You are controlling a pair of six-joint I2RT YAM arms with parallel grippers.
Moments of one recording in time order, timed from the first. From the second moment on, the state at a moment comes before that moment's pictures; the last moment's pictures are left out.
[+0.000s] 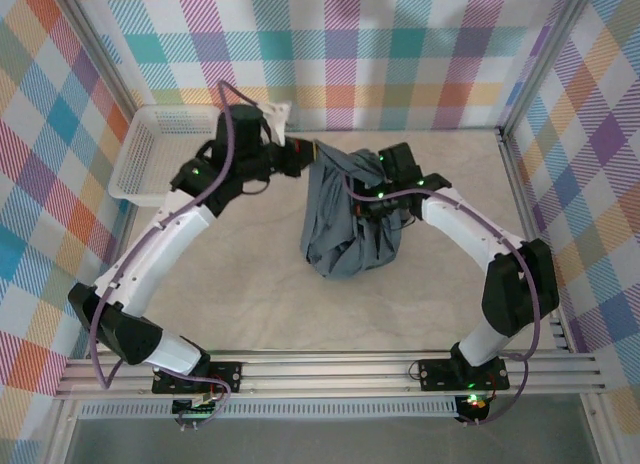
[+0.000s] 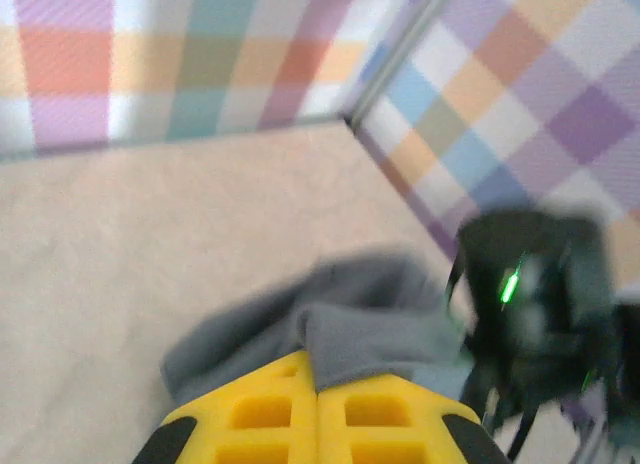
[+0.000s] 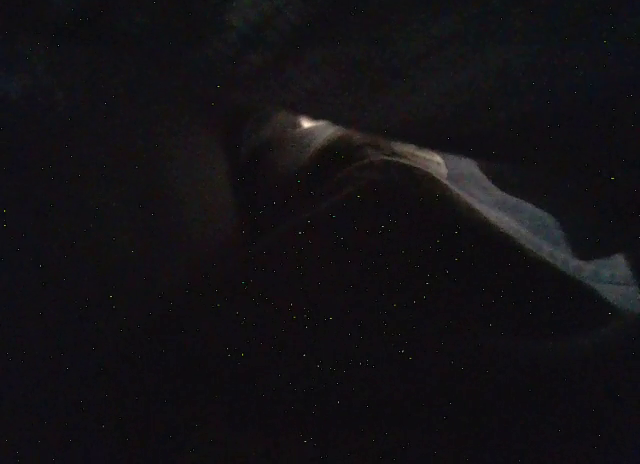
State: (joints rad) left arm -0.53 1.51 1.74 -0.60 0.23 -0.37; right arm 0.50 1.62 1.29 -0.55 -0.67 0.42
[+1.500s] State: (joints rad) left arm -0.48 1.63 1.22 -0.50 0.70 -0.59; right arm 0.46 1.20 1.21 -0.40 -0.41 0.57
